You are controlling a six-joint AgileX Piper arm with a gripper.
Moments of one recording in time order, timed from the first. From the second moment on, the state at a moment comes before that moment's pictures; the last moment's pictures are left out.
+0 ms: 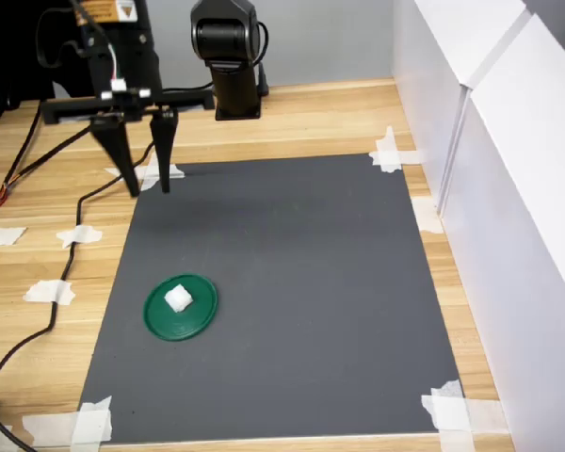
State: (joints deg) arm -7.8 73.0 -58.2 8.6 36.5 -30.9
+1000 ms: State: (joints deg) arm -7.8 31.0 -21.2 15.6 27.0 -27.3
